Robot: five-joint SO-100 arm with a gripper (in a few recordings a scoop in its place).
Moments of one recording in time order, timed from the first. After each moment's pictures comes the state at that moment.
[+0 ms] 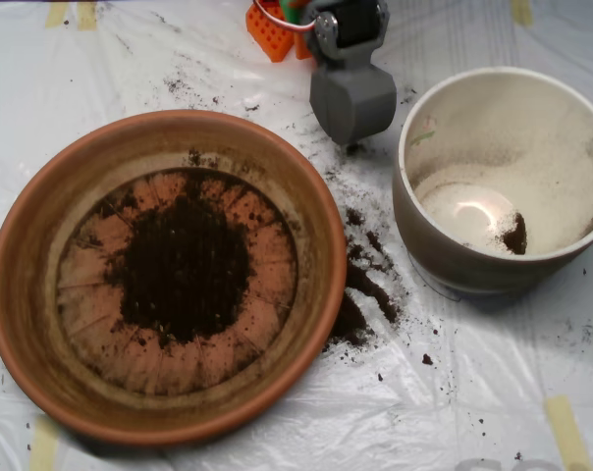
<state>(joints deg) -11.6 187.8 166.9 64.2 -11.2</state>
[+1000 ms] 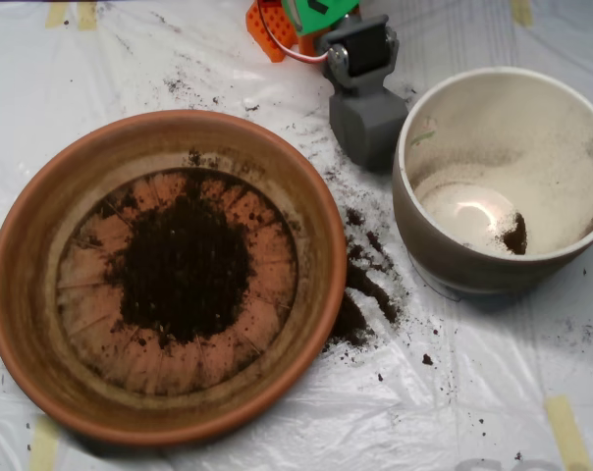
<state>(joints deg) -15.6 187.9 177.9 52.6 -4.7</state>
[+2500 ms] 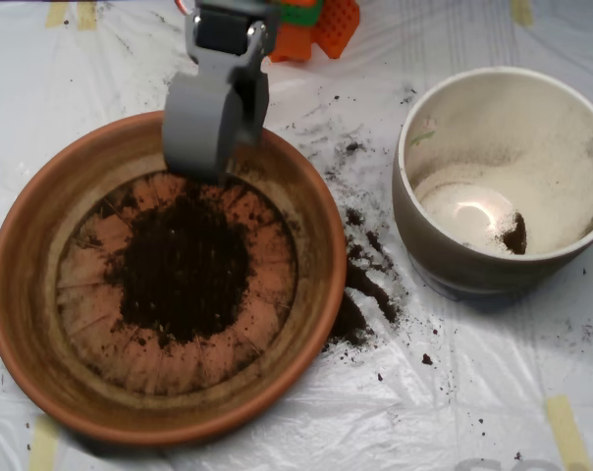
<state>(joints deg) 23.3 149.3 144.1 54.5 -3.7</state>
